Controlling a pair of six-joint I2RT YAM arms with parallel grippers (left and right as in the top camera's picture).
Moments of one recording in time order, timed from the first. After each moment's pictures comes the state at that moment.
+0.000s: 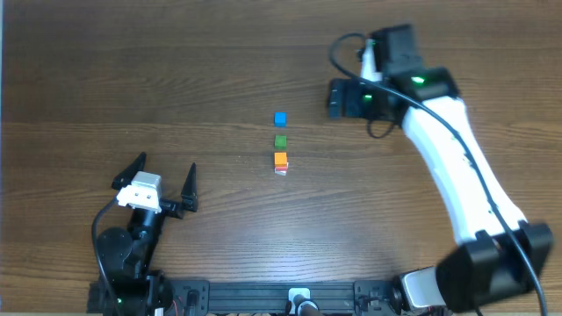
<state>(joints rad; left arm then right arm) 0.03 0.01 0.01 -0.06 0.24 0.01 0.26 1.64 1.44 -0.97 -0.14 0.28</state>
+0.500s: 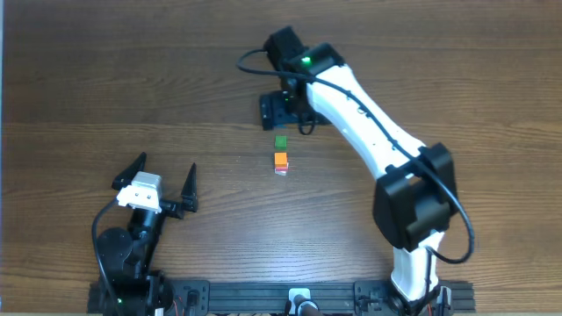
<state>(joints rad) 0.03 0.01 0.01 -0.06 0.24 0.01 0.55 2.05 1.80 -1.17 -0.05 0.42</state>
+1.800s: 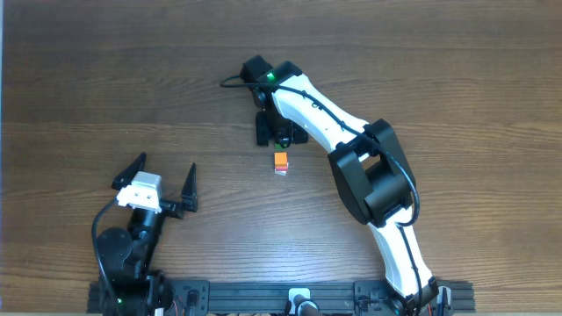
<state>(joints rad) 0.03 0.01 0.01 -0.06 0.24 0.01 0.62 2.28 1.81 -1.14 -0.02 0.56</state>
